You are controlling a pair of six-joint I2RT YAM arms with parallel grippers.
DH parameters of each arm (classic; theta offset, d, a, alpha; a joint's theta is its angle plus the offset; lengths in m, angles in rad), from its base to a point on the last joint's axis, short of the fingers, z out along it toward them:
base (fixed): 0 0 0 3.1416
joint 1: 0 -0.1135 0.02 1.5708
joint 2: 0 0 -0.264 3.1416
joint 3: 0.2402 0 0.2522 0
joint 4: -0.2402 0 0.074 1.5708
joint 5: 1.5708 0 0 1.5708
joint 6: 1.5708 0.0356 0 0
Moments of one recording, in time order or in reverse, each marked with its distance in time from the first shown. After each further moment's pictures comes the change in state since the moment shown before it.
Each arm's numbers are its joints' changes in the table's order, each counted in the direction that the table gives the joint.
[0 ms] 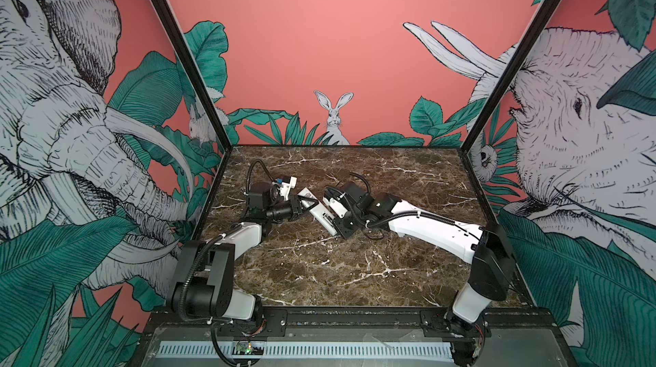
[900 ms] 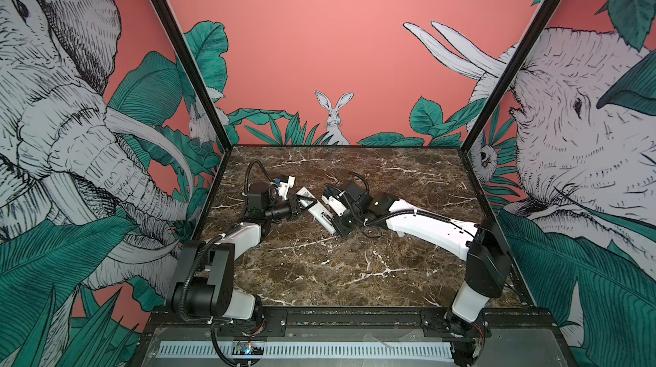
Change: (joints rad) left arm -0.006 0.001 -0.006 0.029 -0.013 -0.011; right arm 0.019 0.025 0.000 0.045 -0.020 -0.006
